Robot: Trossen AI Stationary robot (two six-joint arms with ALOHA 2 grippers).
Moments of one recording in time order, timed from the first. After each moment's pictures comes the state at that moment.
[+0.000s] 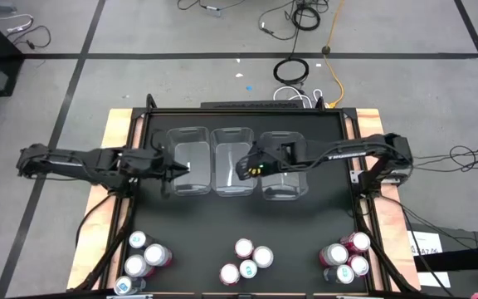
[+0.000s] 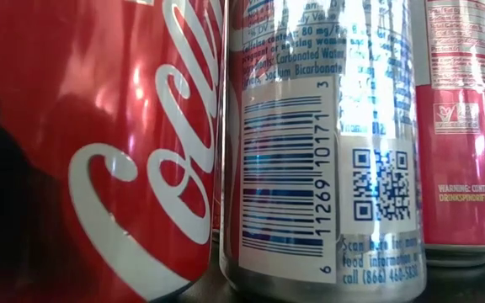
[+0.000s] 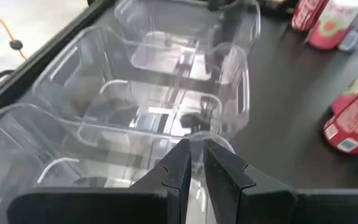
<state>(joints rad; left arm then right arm) -0.06 0.67 0.56 -0.42 -0.19 -0.18 0.01 1.69 1.42 -0.64 0.22 1.17</state>
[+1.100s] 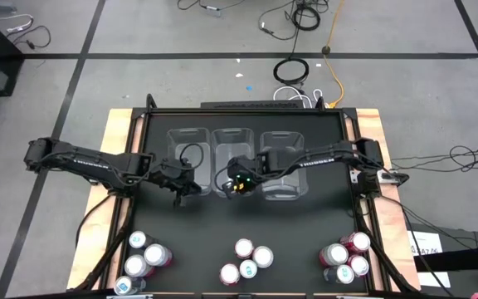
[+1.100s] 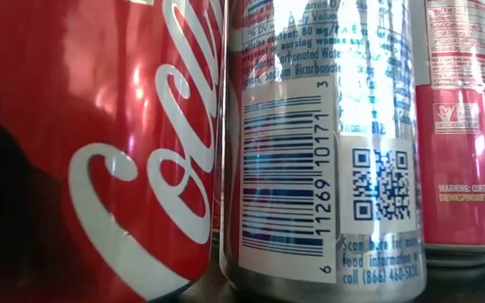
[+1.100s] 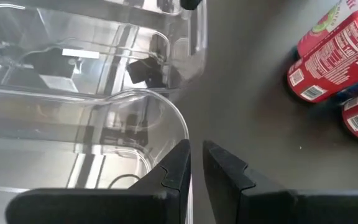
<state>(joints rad) -0.06 1.02 0.56 -0.29 0.08 -0.23 0.03 1.94 1.56 -0.65 -0.05 1.06</state>
